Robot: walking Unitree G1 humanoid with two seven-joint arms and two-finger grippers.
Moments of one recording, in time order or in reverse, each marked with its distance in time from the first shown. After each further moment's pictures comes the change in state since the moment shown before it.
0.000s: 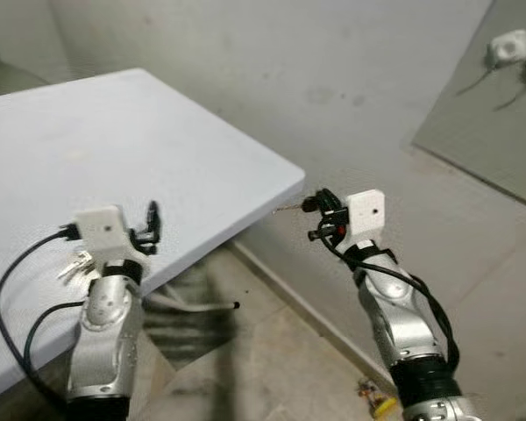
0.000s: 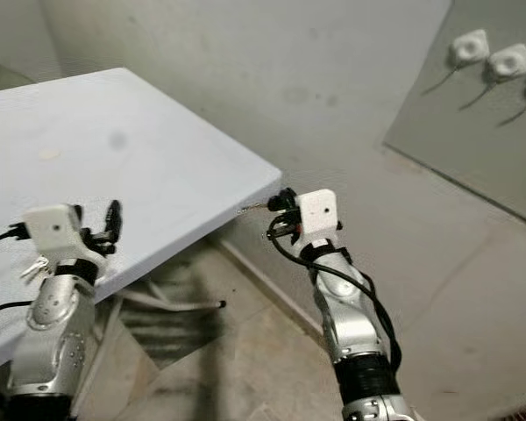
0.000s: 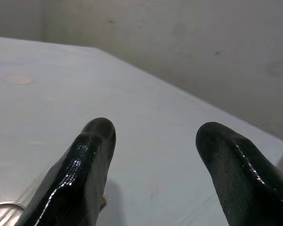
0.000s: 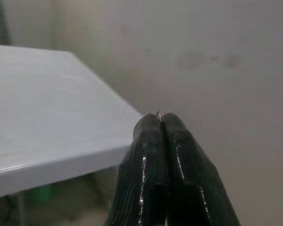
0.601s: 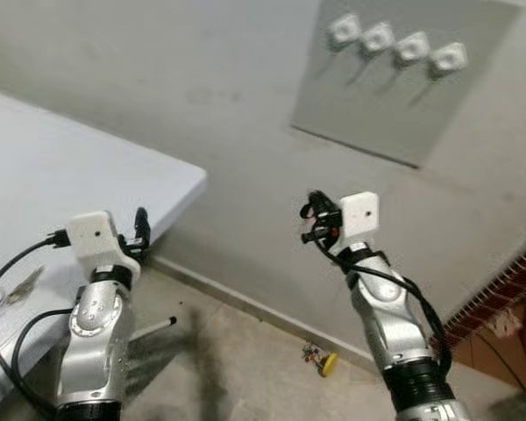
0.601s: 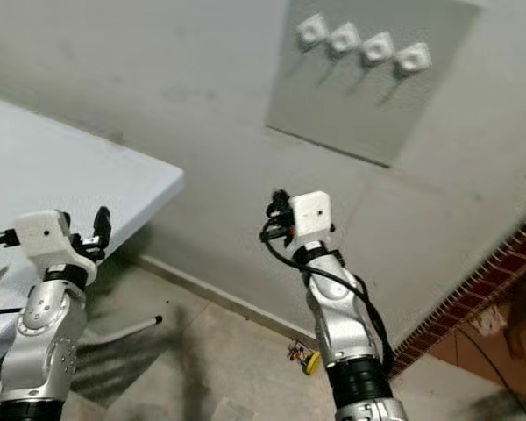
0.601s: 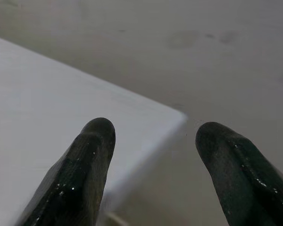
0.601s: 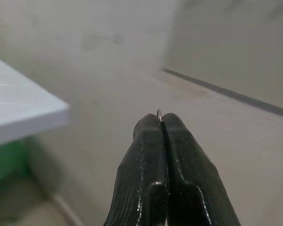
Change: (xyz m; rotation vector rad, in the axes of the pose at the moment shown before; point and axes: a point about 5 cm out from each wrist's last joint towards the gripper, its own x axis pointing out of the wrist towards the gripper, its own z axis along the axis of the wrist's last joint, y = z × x) left arm -0.002 0.000 -0.005 0.001 0.023 0.027; right arm 0.000 0.001 0.000 -0.014 0.004 0.009
